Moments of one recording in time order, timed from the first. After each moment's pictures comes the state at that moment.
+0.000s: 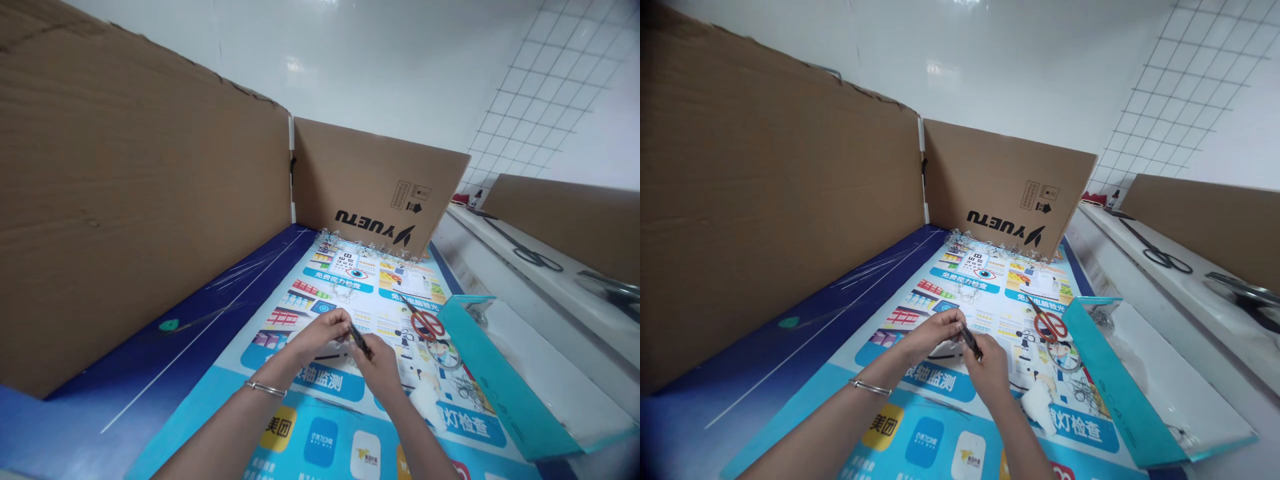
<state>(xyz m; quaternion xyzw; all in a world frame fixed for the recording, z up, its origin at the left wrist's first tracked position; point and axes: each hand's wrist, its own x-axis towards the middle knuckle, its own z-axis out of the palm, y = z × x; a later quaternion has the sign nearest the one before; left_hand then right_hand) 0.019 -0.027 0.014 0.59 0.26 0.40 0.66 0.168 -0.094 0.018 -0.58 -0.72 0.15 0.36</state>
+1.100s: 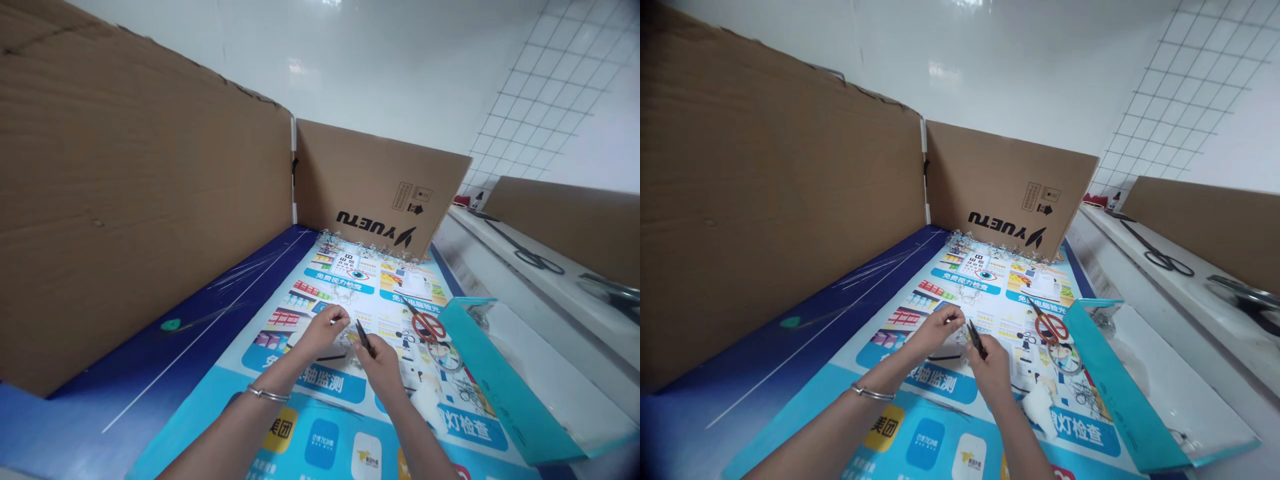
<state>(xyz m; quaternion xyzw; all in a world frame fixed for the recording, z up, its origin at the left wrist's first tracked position) 0.020 -0.018 0.006 0.71 0.38 0.46 0.38 0.171 -0.088 0.012 -0.59 -0.65 0.23 0.41</state>
